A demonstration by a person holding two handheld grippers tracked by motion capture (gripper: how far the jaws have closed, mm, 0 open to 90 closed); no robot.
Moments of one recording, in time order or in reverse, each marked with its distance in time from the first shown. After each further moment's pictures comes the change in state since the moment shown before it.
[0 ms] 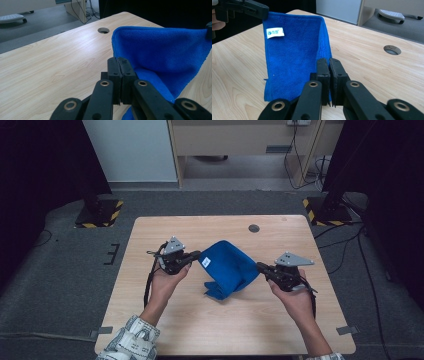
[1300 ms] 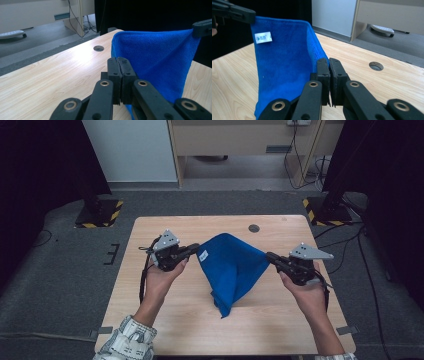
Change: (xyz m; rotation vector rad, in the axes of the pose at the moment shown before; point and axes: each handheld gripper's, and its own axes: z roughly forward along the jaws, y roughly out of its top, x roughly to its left) left arm -0.011 0.032 -0.030 -0.088 -0.032 0.013; right arm -0.012 0.030 -0.034 -0.081 -0.027 -0.012
